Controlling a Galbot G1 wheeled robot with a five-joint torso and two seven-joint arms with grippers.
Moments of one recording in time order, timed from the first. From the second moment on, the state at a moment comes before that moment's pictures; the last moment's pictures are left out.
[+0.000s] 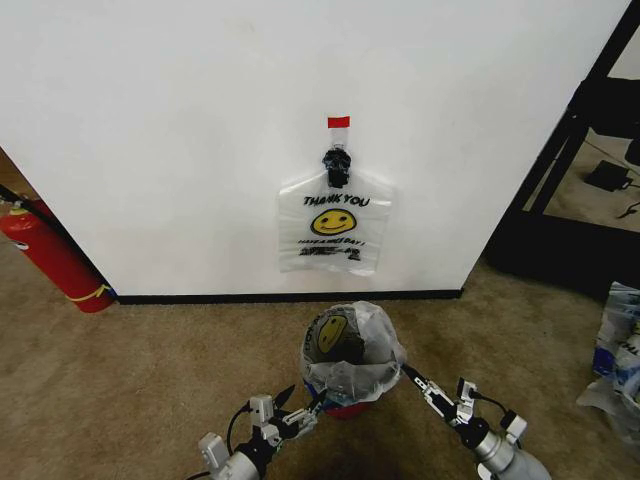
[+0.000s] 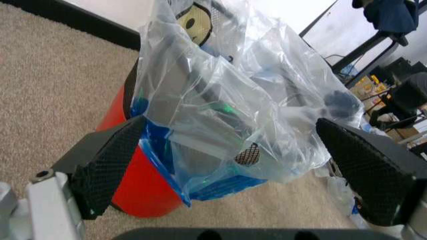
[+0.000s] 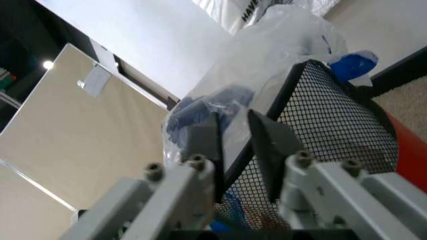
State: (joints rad) left arm 1.61 -1.16 -0.22 -1.88 -0.79 0.01 0.24; right arm -1.27 1.12 0.39 1.14 1.19 -0.12 -1.27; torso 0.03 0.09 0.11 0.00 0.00
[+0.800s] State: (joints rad) left arm 1.62 -1.17 -0.22 -1.87 -0.77 0.00 0.25; right arm -1.27 1.12 0.39 1.06 1.14 -0.02 -1.27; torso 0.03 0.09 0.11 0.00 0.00
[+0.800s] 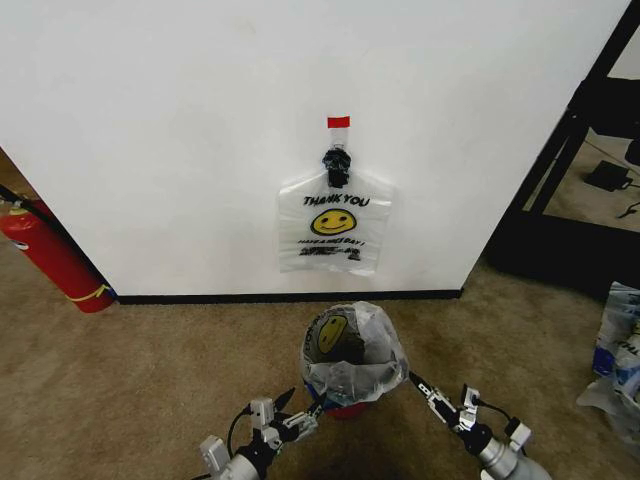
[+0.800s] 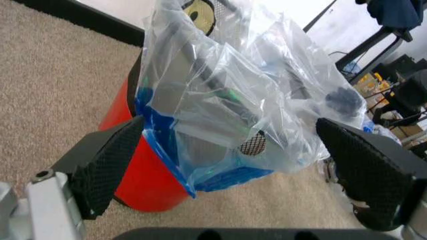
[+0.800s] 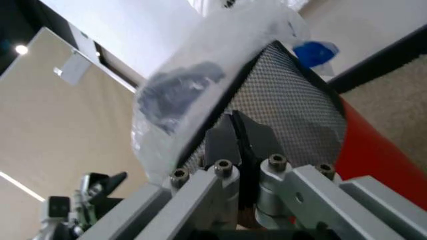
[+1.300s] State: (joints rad) left arm 1.63 -1.17 -0.22 -1.86 -0.76 -0.01 0.25; right arm -1.27 1.13 0.41 1.05 1.10 -0.11 -1.43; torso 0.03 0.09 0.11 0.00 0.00
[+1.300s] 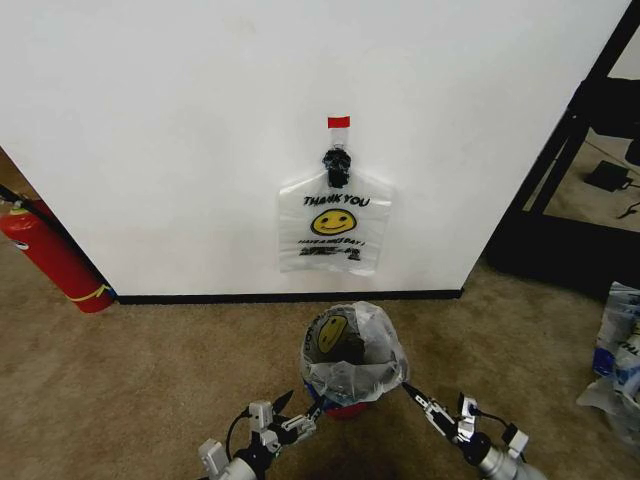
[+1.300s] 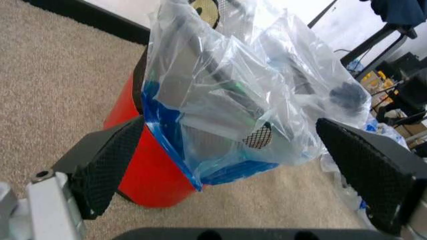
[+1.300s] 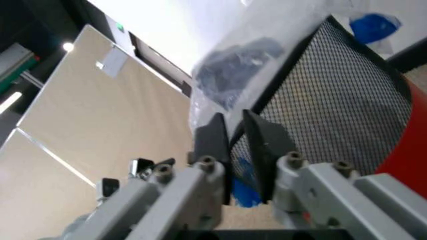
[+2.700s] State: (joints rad) left arm 1.64 -1.18 -0.22 -1.86 -0.75 -0.02 0.25; right arm -1.23 1.16 0.40 1.07 1.15 -0.08 -1.38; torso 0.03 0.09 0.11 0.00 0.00
